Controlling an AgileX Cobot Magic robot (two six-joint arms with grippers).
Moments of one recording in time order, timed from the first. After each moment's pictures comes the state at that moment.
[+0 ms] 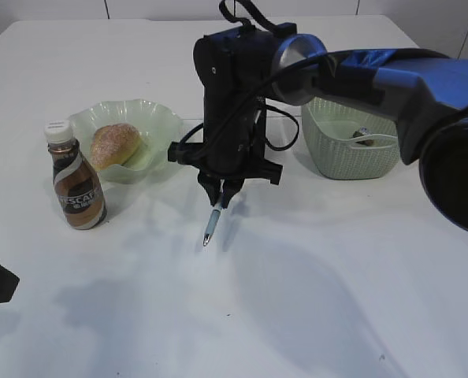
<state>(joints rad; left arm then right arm) -0.29 1.11 -0.64 -0.23 0.72 0.07 0.56 2.40 -2.14 0.00 1.22 0.85</state>
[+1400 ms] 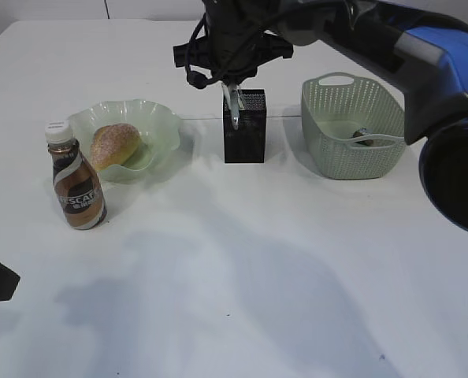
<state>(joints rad) -0.29 1.11 -0.64 -0.23 0.71 0.07 0.56 2.40 -2.45 -0.45 1.11 0.63</state>
